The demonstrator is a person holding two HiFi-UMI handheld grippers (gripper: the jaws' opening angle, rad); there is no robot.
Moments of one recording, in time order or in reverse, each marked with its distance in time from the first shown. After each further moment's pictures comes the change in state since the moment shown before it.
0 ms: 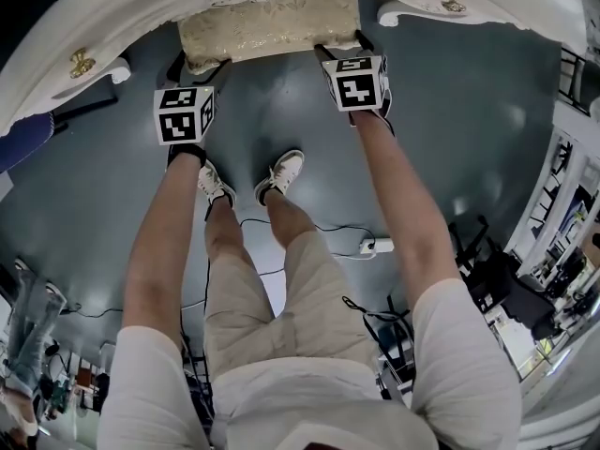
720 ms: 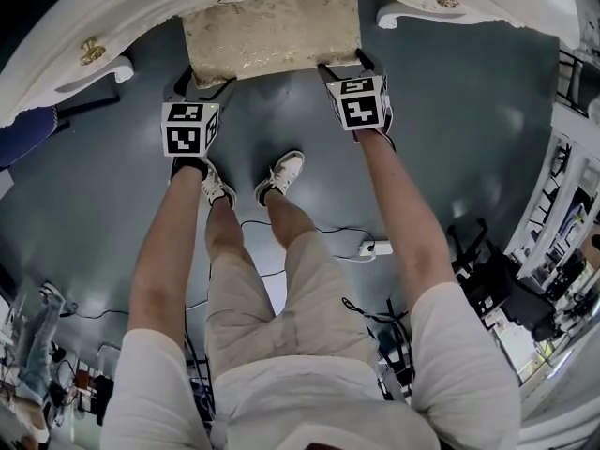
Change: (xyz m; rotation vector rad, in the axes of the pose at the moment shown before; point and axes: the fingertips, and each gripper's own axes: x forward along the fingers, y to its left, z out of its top) left arm -0.021 -0.020 -0.031 0.024 0.057 -0.045; right arm -0.022 0.017 -0.035 -0.014 0.017 0.039
